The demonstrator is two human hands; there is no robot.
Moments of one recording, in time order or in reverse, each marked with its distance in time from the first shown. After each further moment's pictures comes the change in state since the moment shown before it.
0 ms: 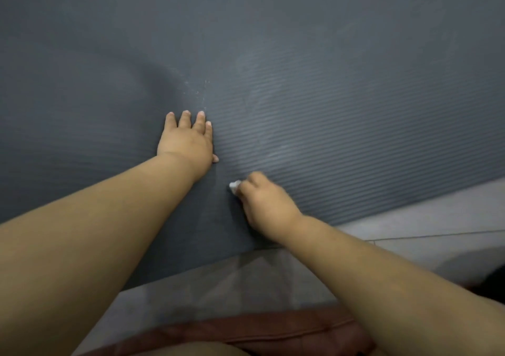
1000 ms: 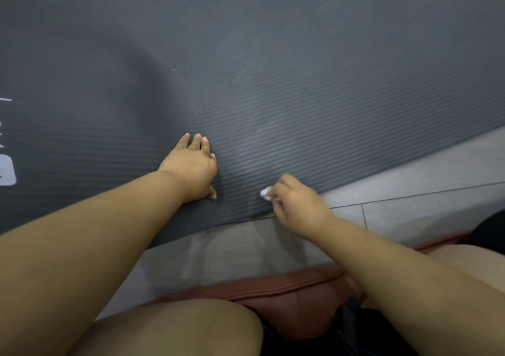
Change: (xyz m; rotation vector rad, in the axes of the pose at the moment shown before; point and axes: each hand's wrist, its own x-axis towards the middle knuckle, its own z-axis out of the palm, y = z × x) left_hand -0.052 0.026 0.028 0.106 -0.027 0.307; right_hand -0.083 0.022 -0.006 -0.025 0.032 0.162
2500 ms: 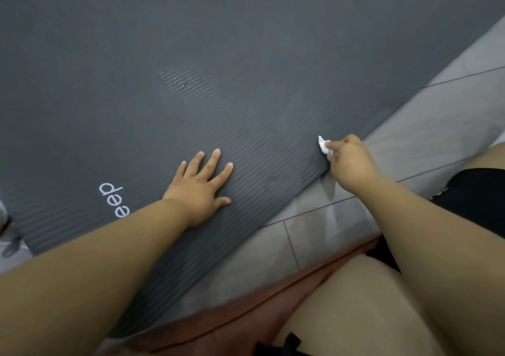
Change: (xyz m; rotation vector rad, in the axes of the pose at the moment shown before) left_hand 0.064 0.119 -0.068 -0.275 0.157 0.104; right_hand -0.031 0.201 -0.145 -0.138 0.127 0.604
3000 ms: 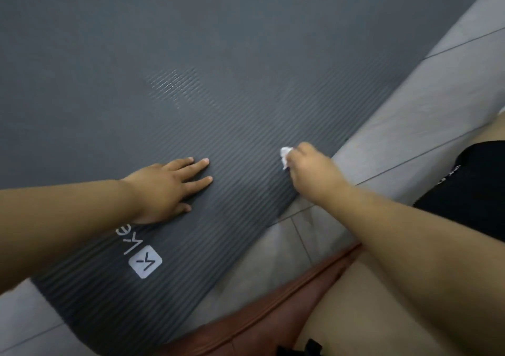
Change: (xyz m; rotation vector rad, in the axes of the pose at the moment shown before) left_hand -0.005 -0.062 -0.034 0.434 -0.195 0.340; right_hand -0.031 -0.064 0.029 -0.085 0.001 -0.286
